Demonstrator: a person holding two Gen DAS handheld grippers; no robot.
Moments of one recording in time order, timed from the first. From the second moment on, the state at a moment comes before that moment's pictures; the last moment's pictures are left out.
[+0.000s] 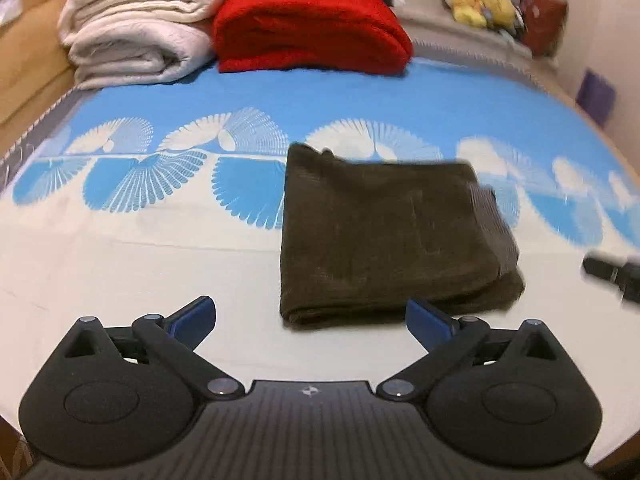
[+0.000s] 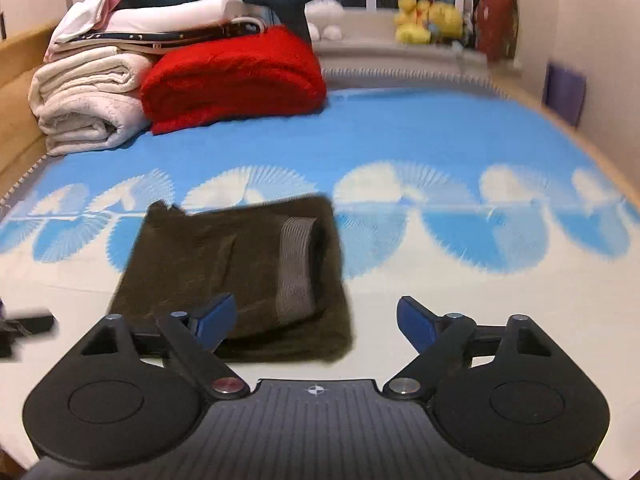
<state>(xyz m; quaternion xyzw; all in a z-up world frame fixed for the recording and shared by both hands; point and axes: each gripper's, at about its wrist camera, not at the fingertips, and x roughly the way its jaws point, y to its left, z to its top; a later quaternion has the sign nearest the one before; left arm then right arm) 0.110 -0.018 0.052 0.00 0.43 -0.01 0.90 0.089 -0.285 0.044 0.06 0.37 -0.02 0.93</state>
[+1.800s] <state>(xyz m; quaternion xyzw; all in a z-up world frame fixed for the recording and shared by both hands) 0.139 -0.039 0.029 0.01 0.45 -0.01 0.89 0.112 -0.249 0.035 0.00 0.36 0.00 0.93</state>
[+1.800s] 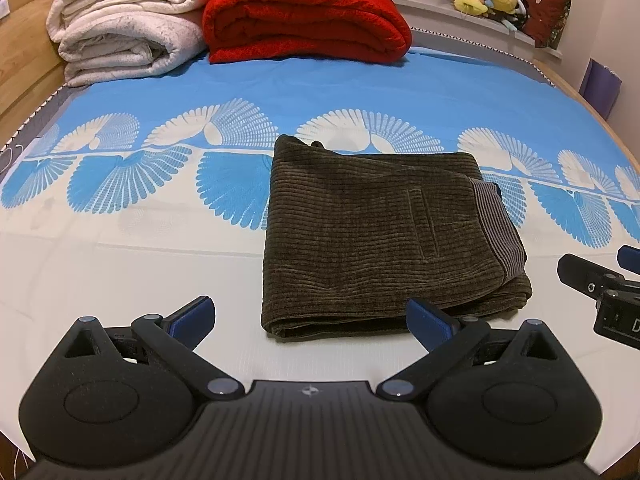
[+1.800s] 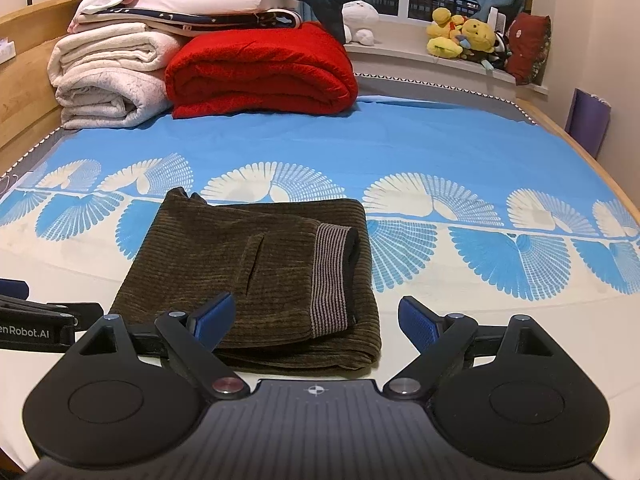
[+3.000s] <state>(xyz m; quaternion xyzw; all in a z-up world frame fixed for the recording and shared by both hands) 0.139 -0.045 0.026 0.02 0.46 -0.02 0.89 0.112 -0.249 0.032 0.00 0.36 0.00 0.93</state>
